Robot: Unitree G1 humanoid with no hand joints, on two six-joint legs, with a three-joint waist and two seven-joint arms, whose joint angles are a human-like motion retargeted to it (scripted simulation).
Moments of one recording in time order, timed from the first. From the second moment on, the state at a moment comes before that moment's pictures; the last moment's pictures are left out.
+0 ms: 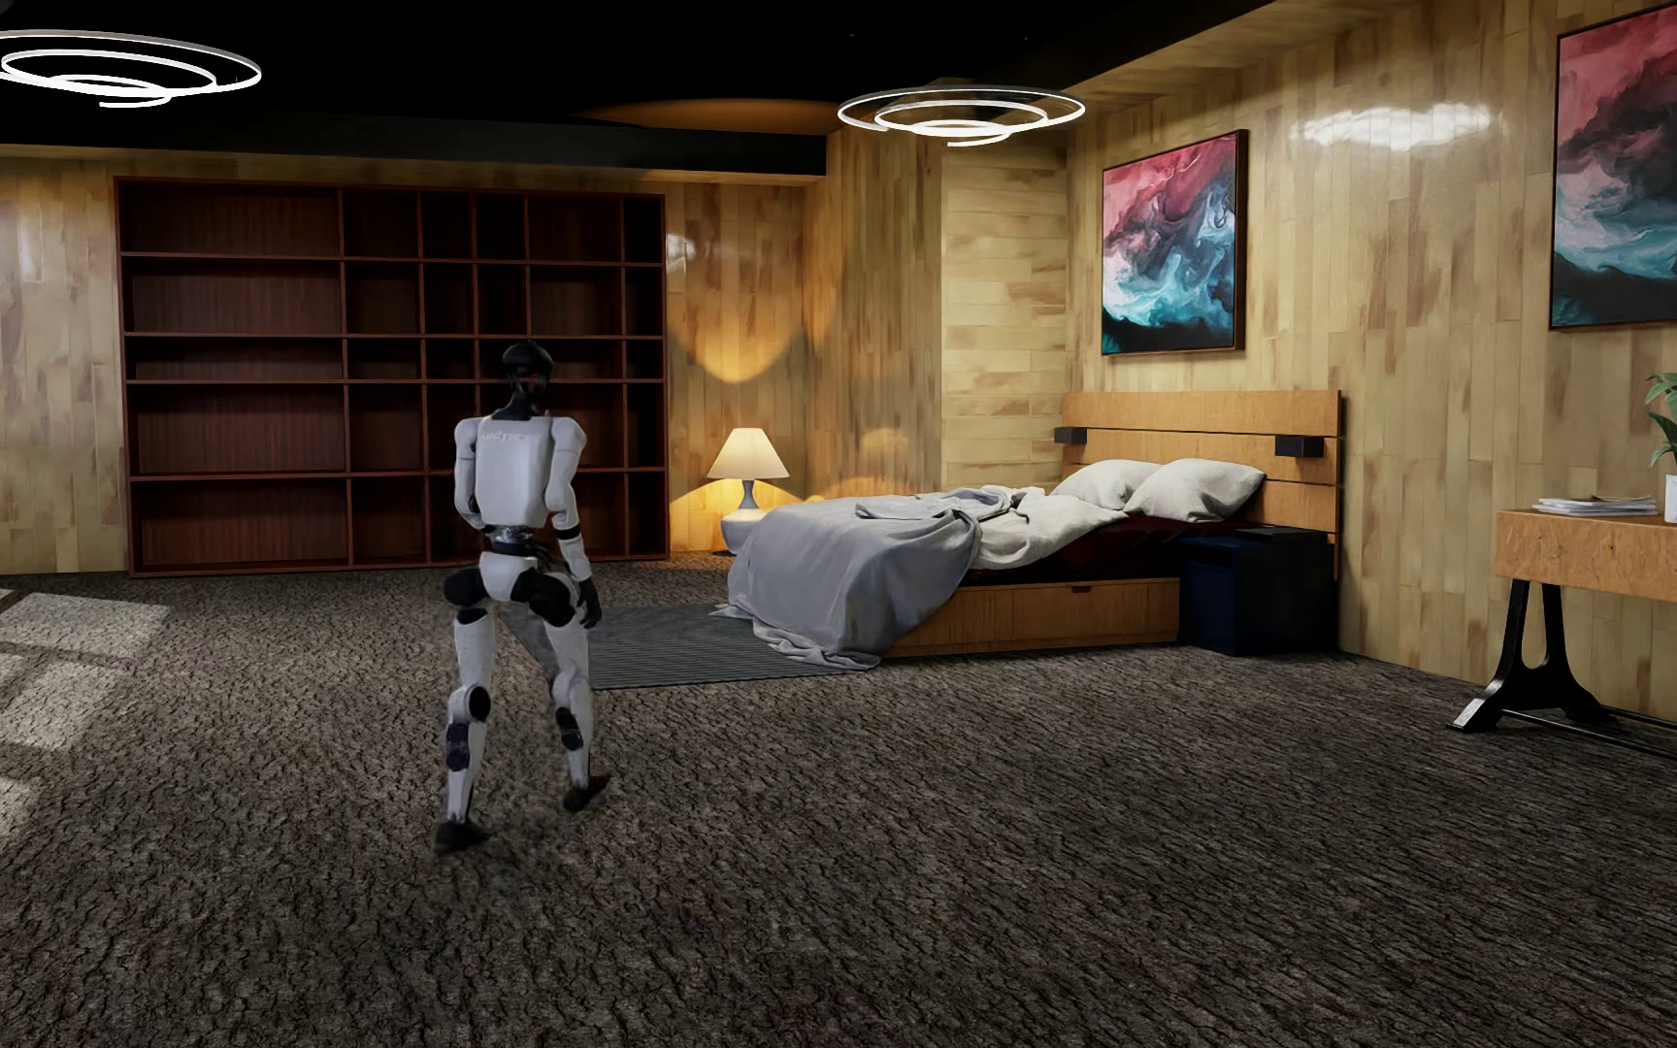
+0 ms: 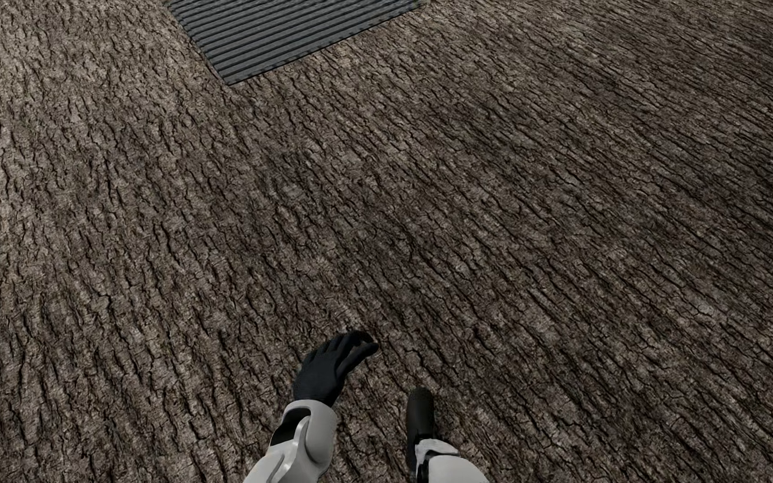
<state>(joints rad) 0.05 -0.62 -0.08 -0.24 -0.10 -0.09 -0.10 -0.09 0.05 0.27 0.19 -0.10 0.45 -0.23 -0.07 0.06 -0.13 0.04 0.18 -0.34 0.12 0.56 0.56 0.75 -0.77 -0.01 0.14 0.33 -0.08</state>
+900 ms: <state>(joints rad) -0.57 0.20 0.10 -0.08 0.26 0.09 -0.17 -0.05 0.01 0.28 0.28 0.29 -0.01 0.18 -0.27 0.14 -0.10 0.03 0.07 -0.32 0.17 0.82 0.75 0.72 -0.83 0.20 0.07 0.13 -0.16</state>
